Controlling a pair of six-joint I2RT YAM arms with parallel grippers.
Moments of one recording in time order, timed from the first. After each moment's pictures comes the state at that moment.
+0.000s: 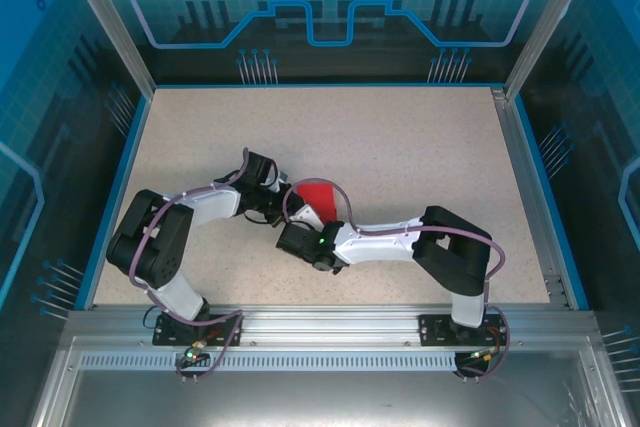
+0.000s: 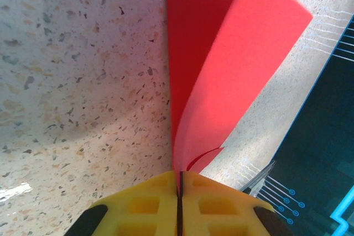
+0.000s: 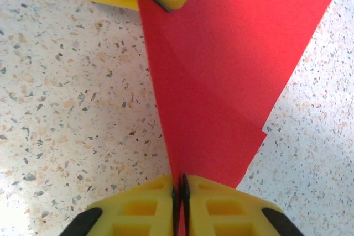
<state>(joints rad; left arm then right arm) -0.34 1.66 0.82 -0.18 0.67 -0.98 1.17 1.87 1.15 -0.58 0.62 0.43</state>
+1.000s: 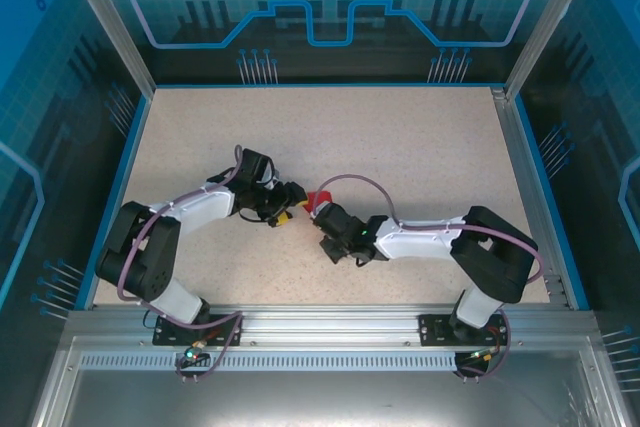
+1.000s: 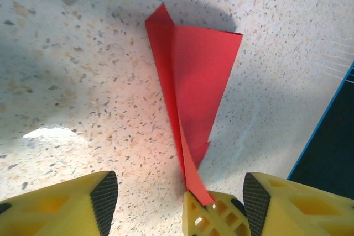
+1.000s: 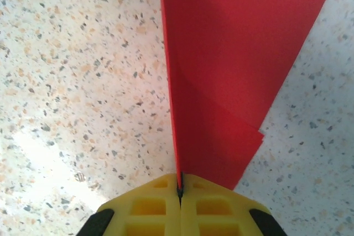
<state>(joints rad) -0.34 1.56 0.83 -0.31 0.53 -0.99 0.98 1.65 0.83 -0.24 0.20 0.25</state>
